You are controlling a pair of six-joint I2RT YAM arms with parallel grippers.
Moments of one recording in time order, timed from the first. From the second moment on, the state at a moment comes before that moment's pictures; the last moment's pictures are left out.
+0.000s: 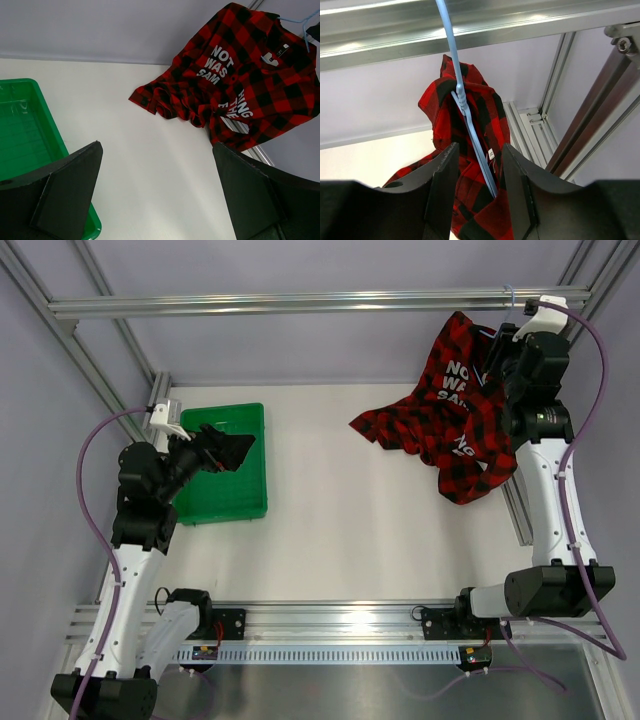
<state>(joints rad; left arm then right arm) -0.09 0.80 0.89 -0.11 0.47 -0.48 -0.02 1.38 1.60 -0.29 0.16 0.05</state>
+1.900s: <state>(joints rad) -0.09 0.90 0.90 -0.14 0.45 -0.50 -0.01 1.33 1.62 -0.35 0.08 0.07</state>
